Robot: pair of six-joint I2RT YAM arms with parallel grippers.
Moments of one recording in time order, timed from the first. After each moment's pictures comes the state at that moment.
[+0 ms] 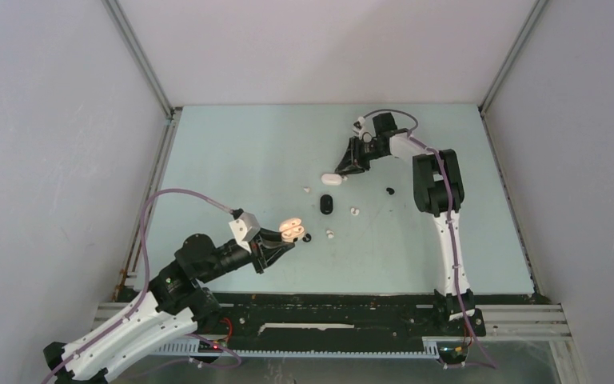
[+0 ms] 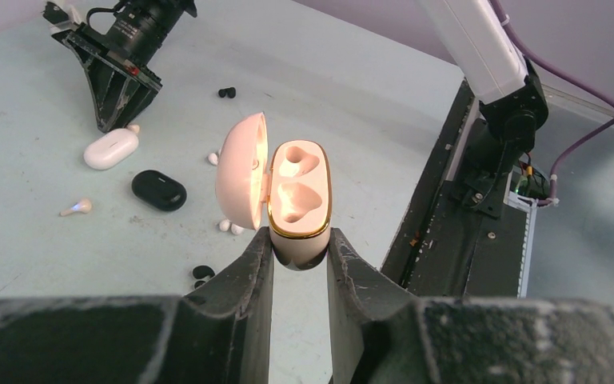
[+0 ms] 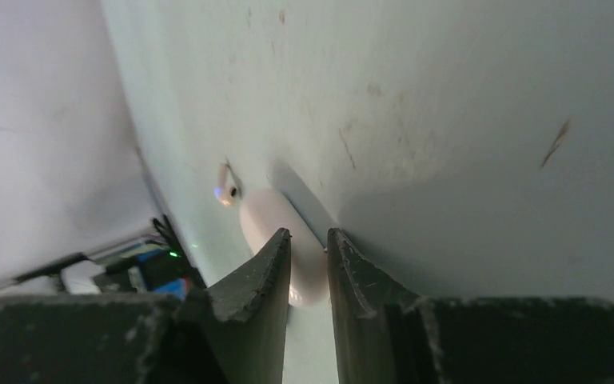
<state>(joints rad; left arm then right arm) -0.88 0.38 0.42 -0.10 0.21 -0.13 0.22 2.52 1.91 -0.44 -0.95 0.45</state>
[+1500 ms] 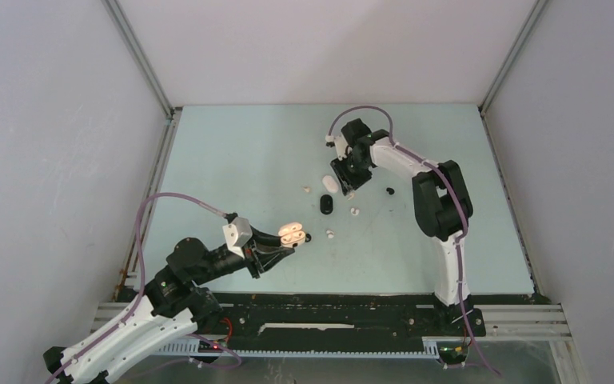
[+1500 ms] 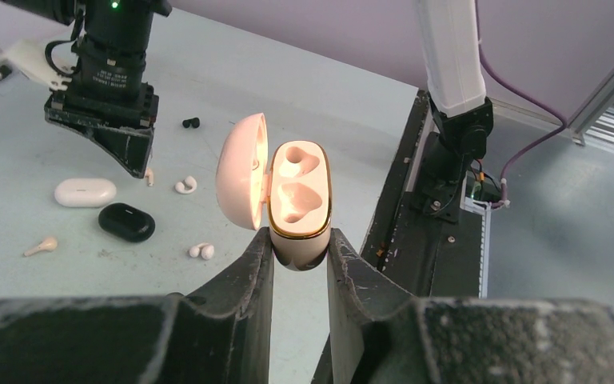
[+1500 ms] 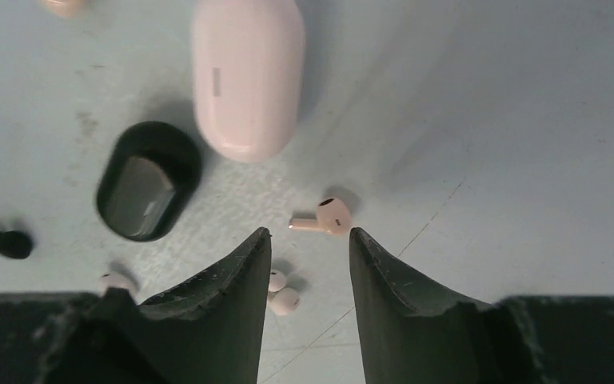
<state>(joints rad) -0.88 0.32 0.42 -0.08 0.30 -0.16 0.47 2.12 1.67 -0.76 -0.22 -0.10</state>
